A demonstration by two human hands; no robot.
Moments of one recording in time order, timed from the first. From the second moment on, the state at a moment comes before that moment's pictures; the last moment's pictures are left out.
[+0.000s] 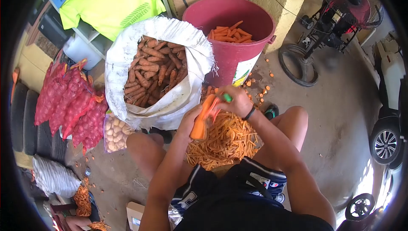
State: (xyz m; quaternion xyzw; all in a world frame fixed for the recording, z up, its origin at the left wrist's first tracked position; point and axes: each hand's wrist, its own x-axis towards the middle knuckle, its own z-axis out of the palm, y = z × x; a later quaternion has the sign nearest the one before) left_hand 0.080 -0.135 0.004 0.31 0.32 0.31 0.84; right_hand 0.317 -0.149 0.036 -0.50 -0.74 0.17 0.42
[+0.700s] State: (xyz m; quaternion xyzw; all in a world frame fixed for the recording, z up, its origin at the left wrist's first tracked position) left_hand 0.076 -0.130 0.011 0.34 0.34 0.29 0.82; right_hand 0.328 -0.133 0.021 -0.57 -0.69 0.13 0.43
